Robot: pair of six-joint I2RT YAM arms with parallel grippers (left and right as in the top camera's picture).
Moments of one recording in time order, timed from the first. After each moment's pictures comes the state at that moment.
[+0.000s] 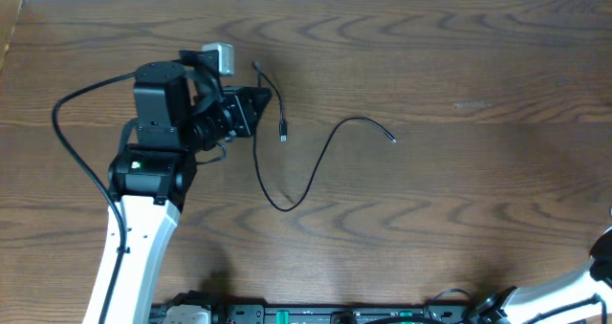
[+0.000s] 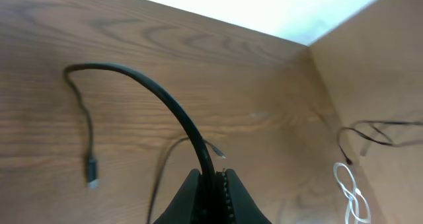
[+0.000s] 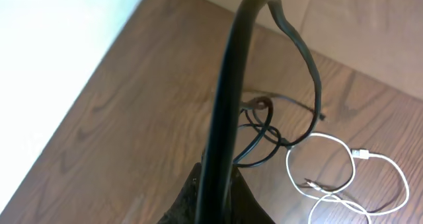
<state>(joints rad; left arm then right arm) -0.11 1.19 1.09 -0.47 0.60 -0.38 -0.82 1.90 2.45 -1.43 -0.10 0.28</state>
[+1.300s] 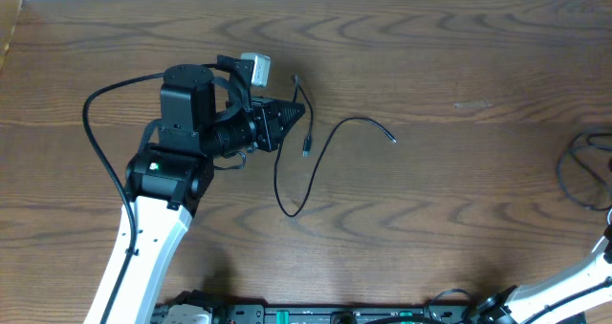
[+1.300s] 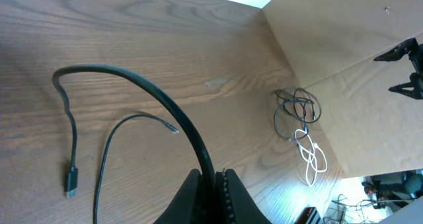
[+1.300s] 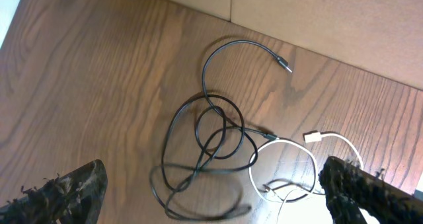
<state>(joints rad) -0.21 1.19 1.09 -0.48 0.70 -0.38 -0.85 2.06 2.45 -1.42 0.11 0.36</state>
